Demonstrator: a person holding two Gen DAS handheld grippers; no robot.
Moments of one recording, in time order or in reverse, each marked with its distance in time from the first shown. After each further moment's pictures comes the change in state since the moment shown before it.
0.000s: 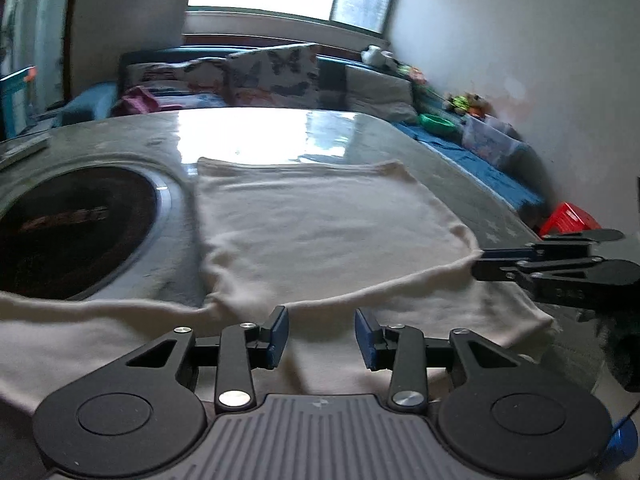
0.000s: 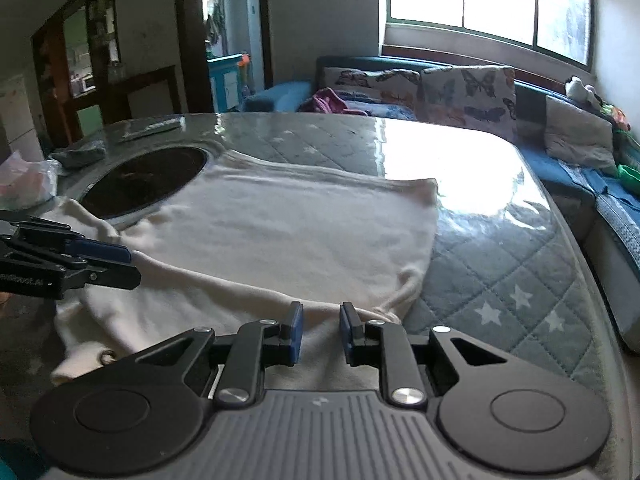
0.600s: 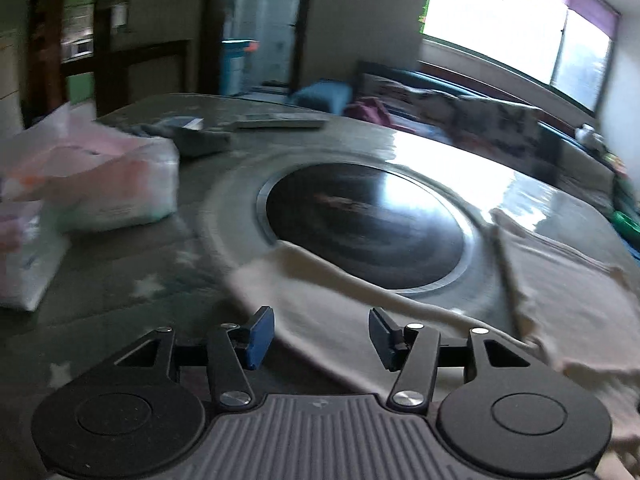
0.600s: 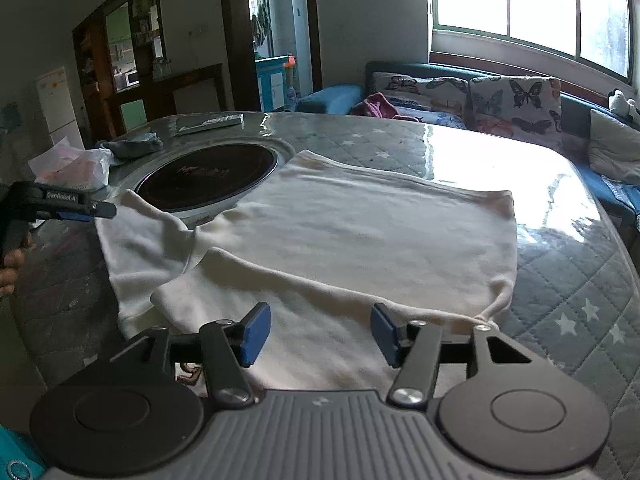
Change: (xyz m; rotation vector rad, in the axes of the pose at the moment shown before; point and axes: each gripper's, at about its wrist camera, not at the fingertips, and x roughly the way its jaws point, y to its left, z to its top) left arm -0.065 0.123 -0.019 -0.392 -0.097 0.555; right arm 0.005 0.042 -0.001 -0.053 -0.003 0.112
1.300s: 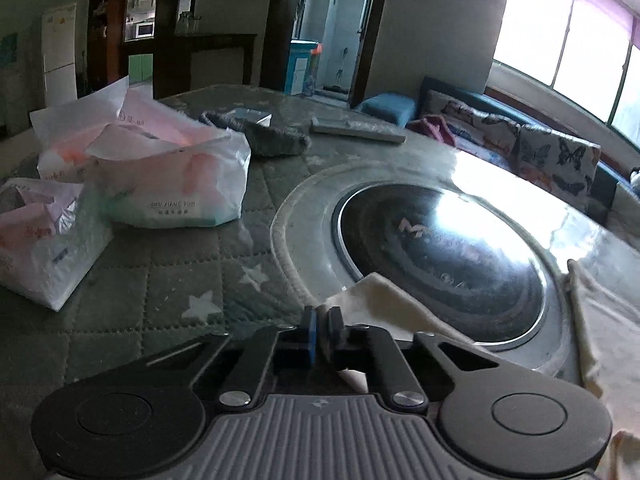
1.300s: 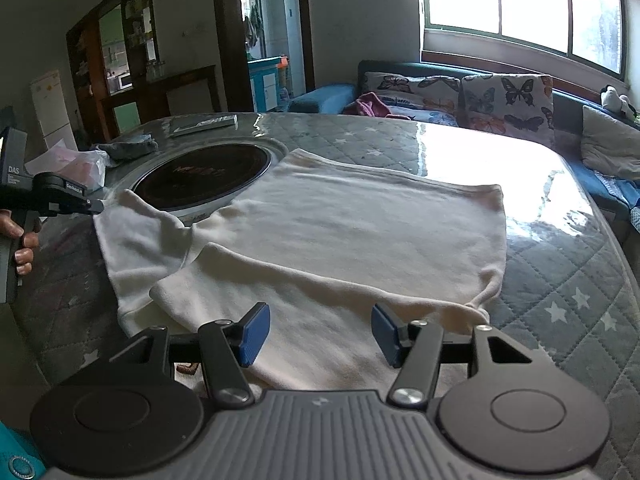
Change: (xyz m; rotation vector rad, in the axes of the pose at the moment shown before) left arm 0.029 0.031 0.016 -0.135 -0.030 0.094; right arm -0.009 -0.002 -0.006 0.019 -0.007 -0.018
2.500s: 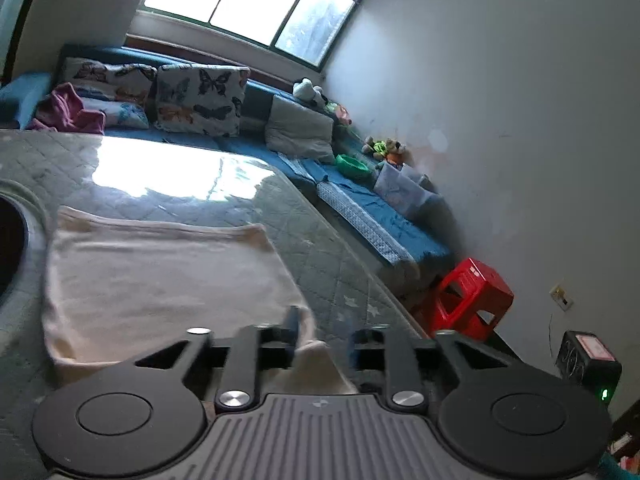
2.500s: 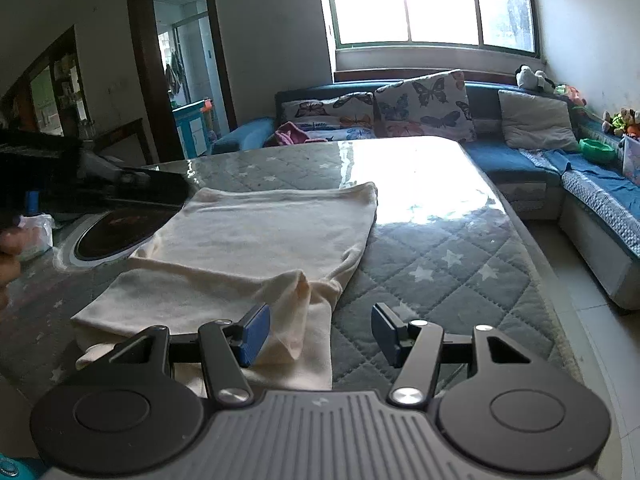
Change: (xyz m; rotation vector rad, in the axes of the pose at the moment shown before) left arm -0.089 -0.231 -0.047 0.383 0.168 -0.950; right arm -0.060 -0.061 -0.028 0.195 -0.108 -0.159
